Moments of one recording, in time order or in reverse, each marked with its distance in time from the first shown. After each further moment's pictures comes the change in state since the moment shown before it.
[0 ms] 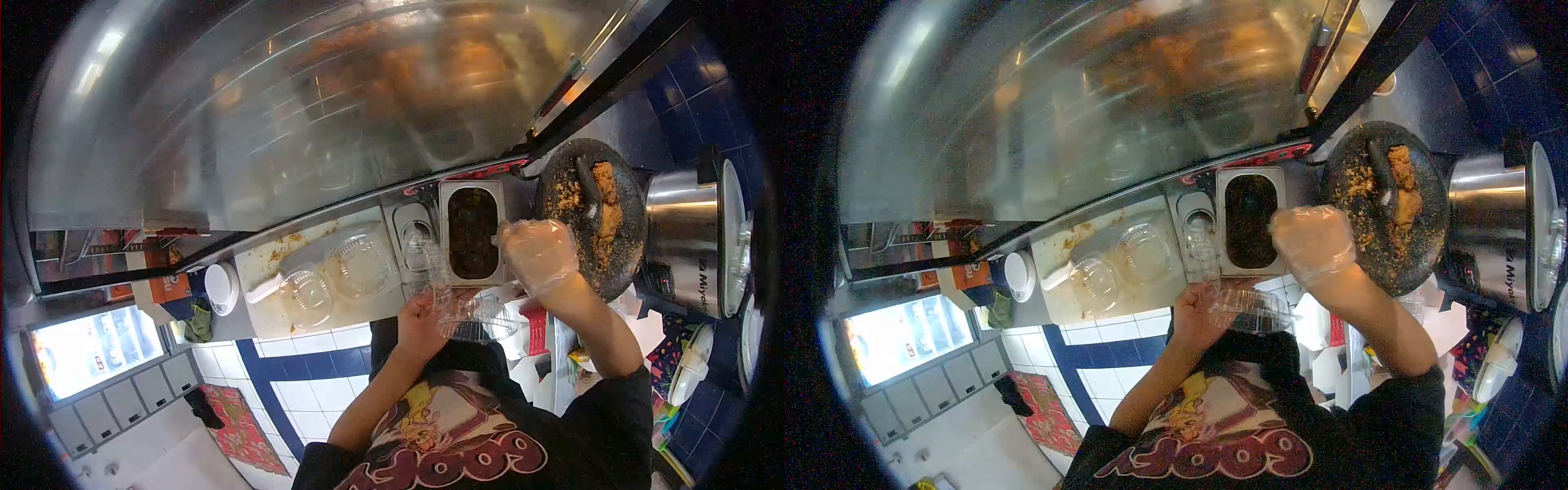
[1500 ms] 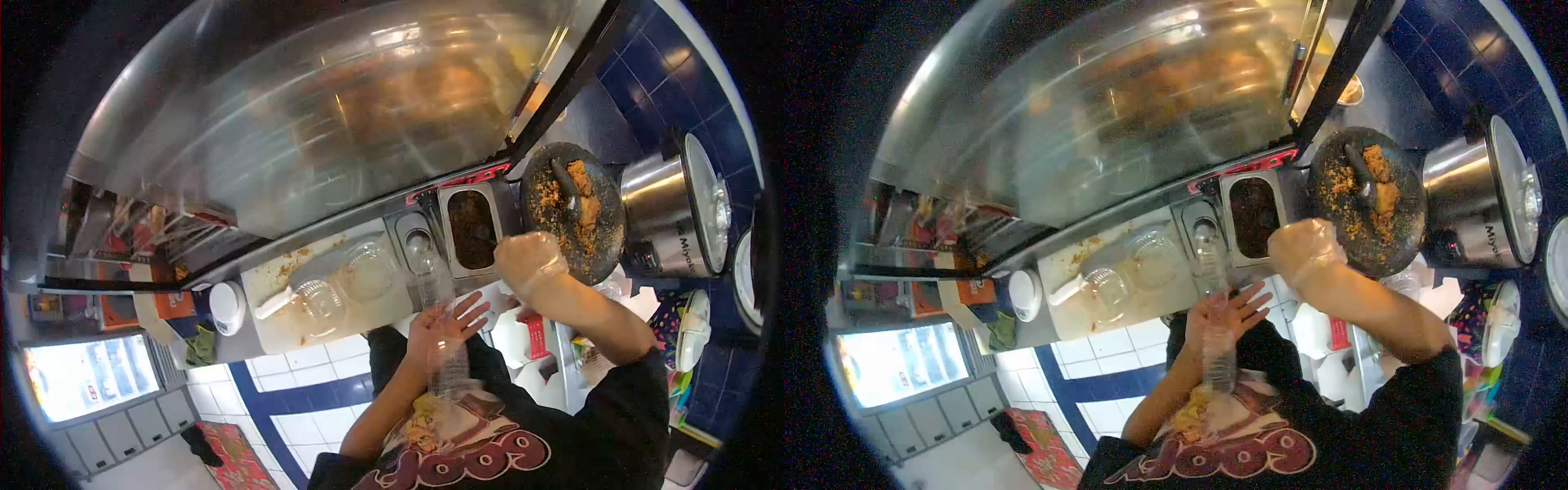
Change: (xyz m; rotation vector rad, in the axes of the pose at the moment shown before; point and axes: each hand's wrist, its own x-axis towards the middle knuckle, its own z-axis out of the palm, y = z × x) left_hand -0.035 -0.005 0.005 -0.006 -0.195 -0.142; right_hand 0.002 -0.065 -0.046 -0.262 -0.624 0.234
